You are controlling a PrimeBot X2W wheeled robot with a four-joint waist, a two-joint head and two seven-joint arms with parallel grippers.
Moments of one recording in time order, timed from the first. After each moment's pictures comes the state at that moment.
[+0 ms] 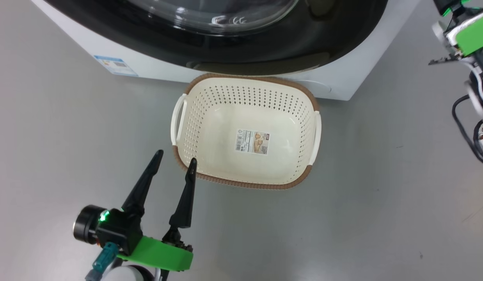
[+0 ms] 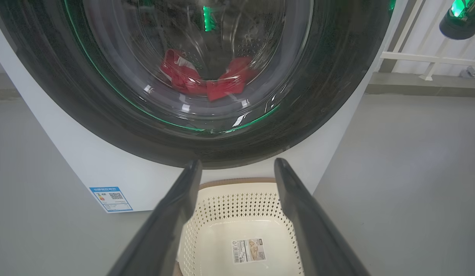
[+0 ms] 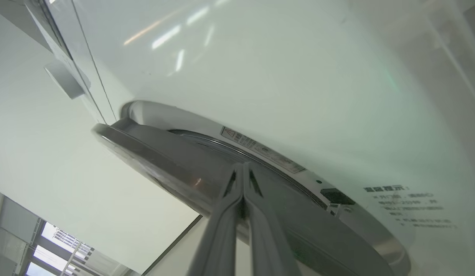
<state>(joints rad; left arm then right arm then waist) -0.23 0.04 -0.19 0.11 -0.14 -0.08 -0.25 -0.95 -0.44 0.39 0.29 1.54 0.13 0.08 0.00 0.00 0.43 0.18</state>
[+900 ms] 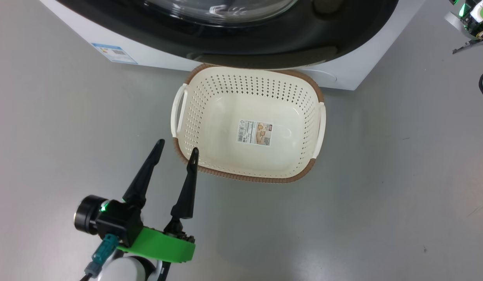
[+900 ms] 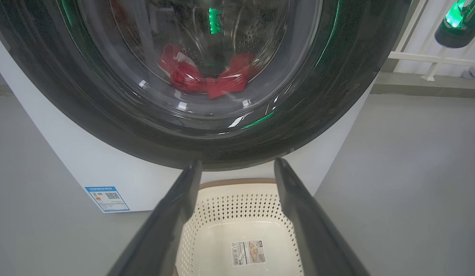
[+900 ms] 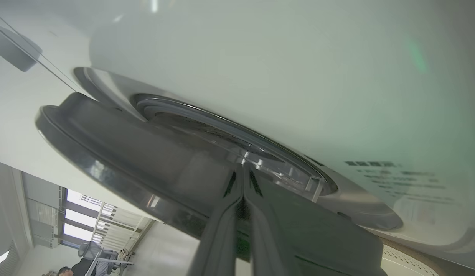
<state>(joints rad) -0.27 0.04 -0.21 0.11 -0.16 -0.07 -0.25 -1.05 -0.47 0.37 0.36 1.64 0.12 0.42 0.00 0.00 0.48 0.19</state>
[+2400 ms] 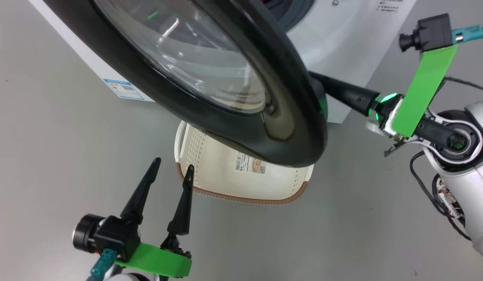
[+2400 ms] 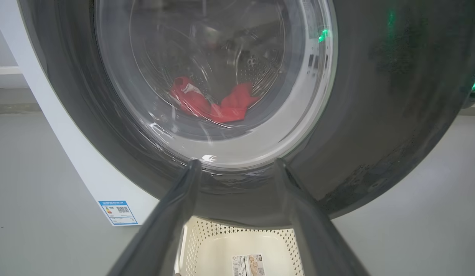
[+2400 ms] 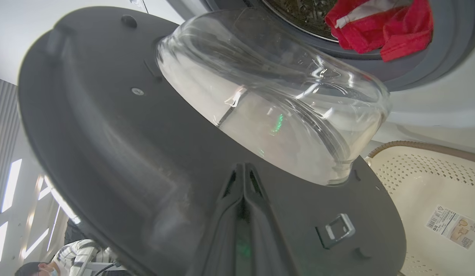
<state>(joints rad) -0.20 0.04 -0.19 0.11 -0.16 -0.07 -0.25 -0.75 -0.36 0.40 0.18 1.62 0.12 0.60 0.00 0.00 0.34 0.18</state>
